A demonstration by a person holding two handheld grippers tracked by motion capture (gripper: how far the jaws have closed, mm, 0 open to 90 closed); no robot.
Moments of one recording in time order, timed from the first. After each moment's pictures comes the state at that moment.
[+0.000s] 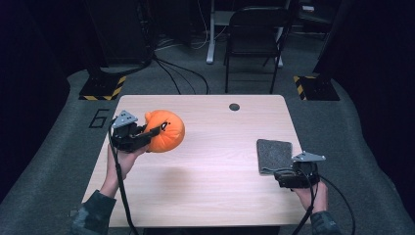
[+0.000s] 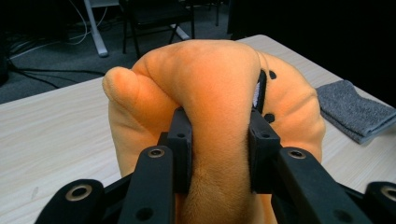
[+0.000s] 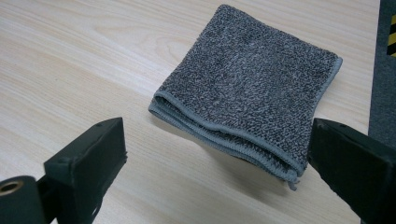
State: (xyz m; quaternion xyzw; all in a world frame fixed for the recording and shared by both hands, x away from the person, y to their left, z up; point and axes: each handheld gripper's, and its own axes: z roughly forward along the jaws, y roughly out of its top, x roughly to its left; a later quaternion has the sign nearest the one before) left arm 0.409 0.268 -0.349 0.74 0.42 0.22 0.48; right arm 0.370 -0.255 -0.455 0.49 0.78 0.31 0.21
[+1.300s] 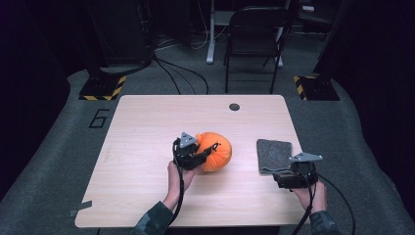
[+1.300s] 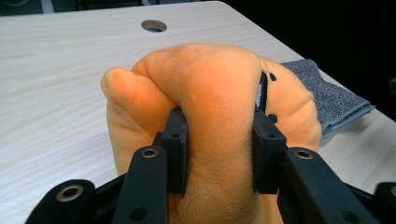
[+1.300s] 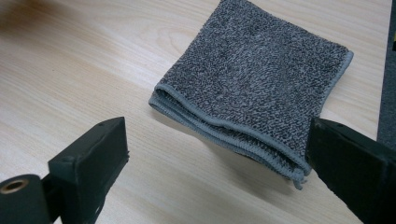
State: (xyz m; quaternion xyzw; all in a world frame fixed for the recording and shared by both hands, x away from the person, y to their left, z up) left arm 0.412 0.119 -0.440 0.74 0.44 0.16 0.48; right arm 0.373 -0.252 -0.461 0.49 0.79 0.30 0.20
